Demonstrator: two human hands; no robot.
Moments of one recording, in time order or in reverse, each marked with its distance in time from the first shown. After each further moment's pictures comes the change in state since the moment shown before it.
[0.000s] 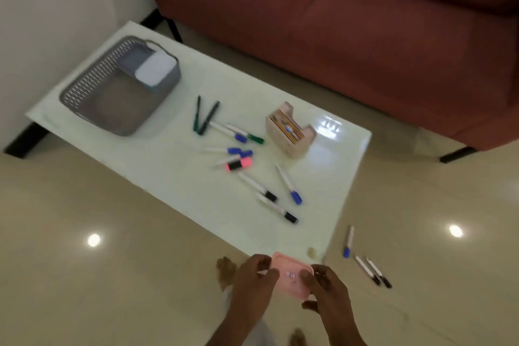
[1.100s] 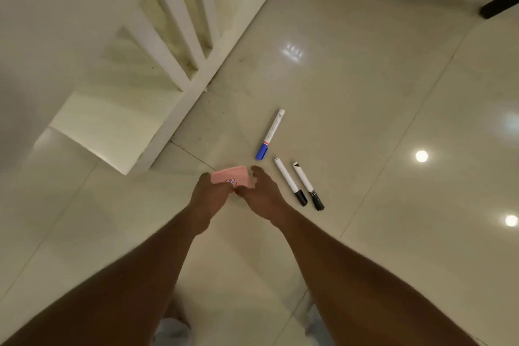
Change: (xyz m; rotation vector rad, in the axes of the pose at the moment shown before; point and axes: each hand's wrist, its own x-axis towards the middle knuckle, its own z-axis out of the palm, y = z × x) left_hand 0.267 -0.285 0.440 0.033 0.051 -0.331; right_hand 0.426 0.306 -0.221 -0.737 -0.336 0.024
